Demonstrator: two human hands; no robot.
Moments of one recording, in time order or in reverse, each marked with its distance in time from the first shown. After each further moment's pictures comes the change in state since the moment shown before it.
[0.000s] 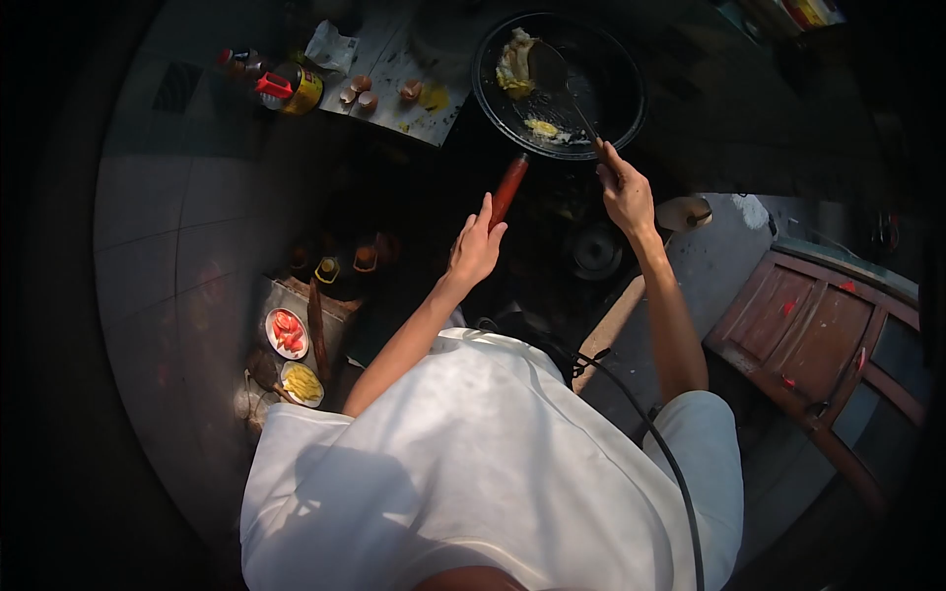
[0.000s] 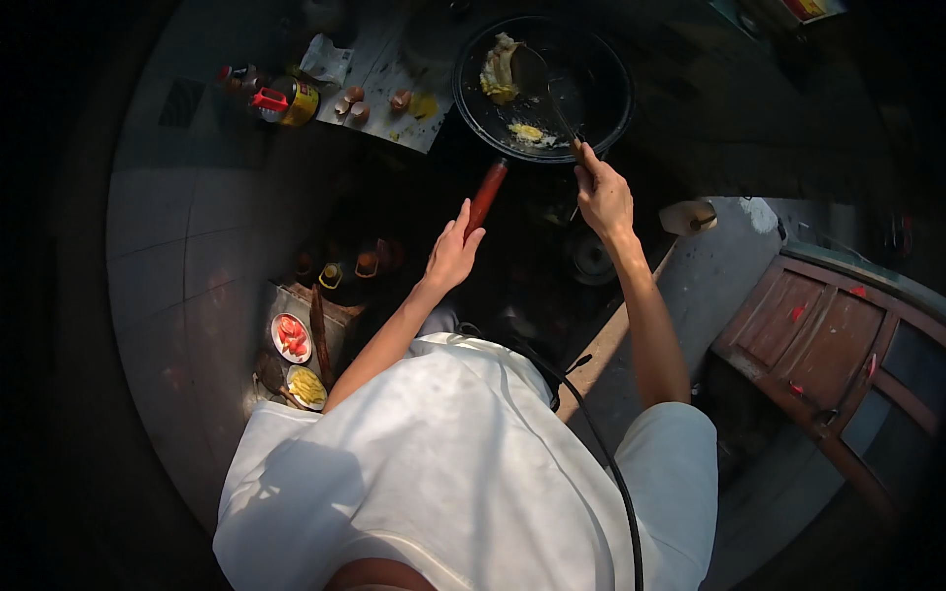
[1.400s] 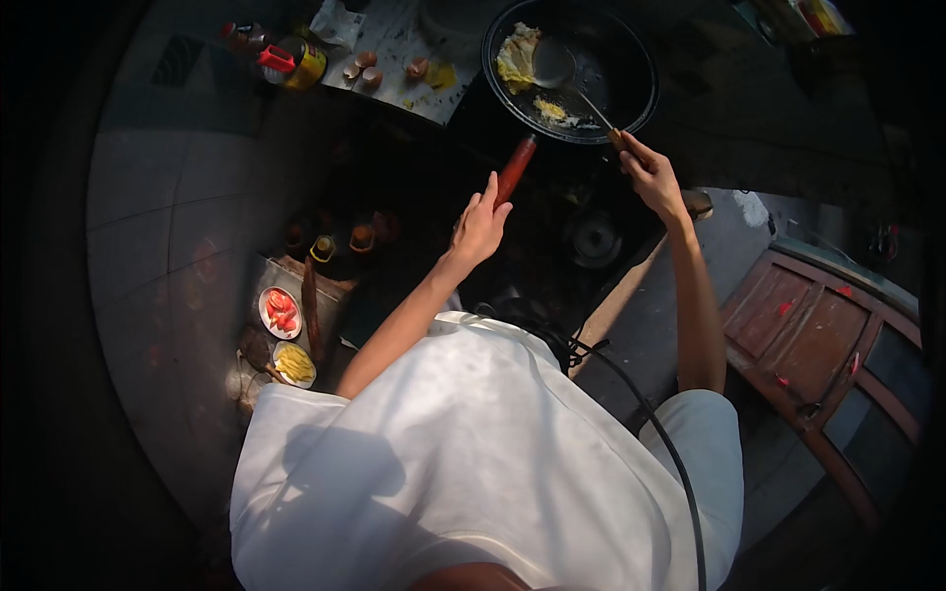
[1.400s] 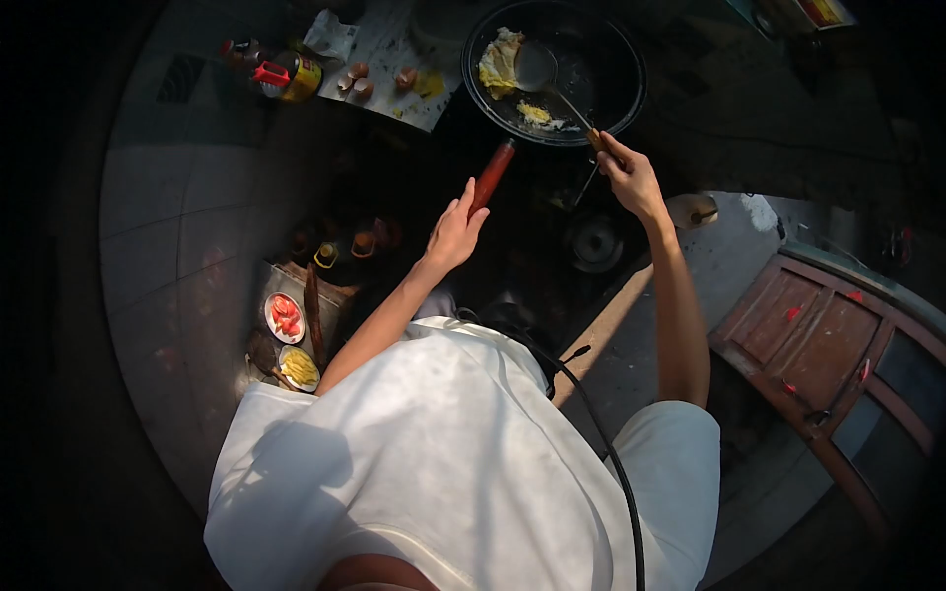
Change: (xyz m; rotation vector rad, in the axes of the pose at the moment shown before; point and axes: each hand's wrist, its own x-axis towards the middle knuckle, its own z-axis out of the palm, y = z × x) left_hand 0.000 0.000 -0.001 0.041 -0.016 0.003; right_hand 0.018 0.028 -0.023 0.427 -0.340 0.215
